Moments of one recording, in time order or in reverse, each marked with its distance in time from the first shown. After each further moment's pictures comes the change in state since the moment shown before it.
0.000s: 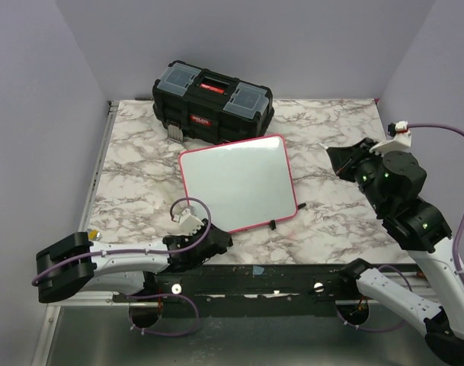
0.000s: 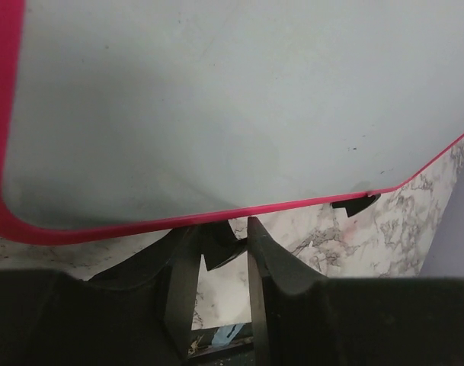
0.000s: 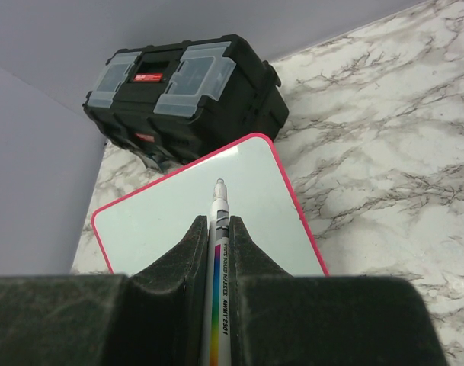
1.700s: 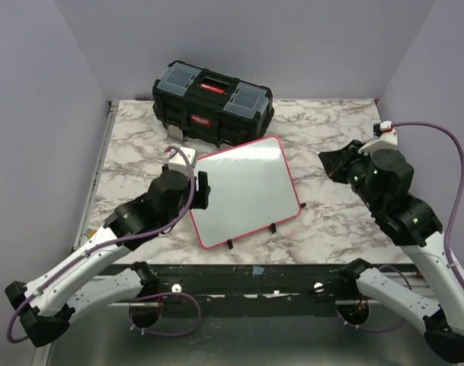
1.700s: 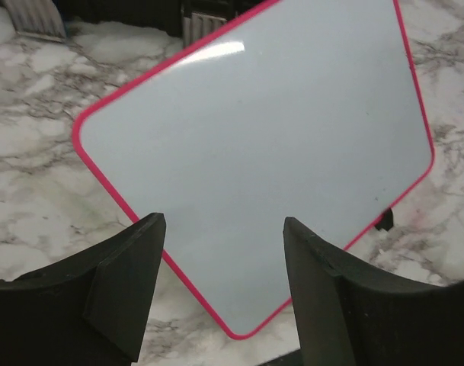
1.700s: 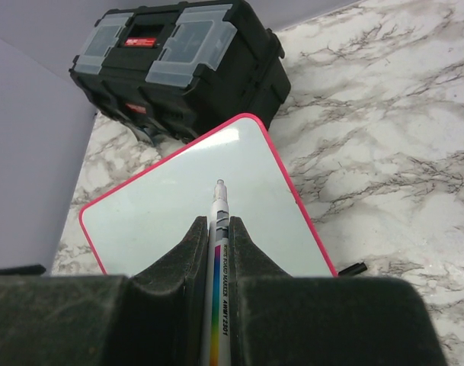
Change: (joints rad) left arm 0.298 -0.349 0.526 -0.459 0.116 1.275; right arm 0.000 0.020 -0.041 0.004 -0.052 -0.014
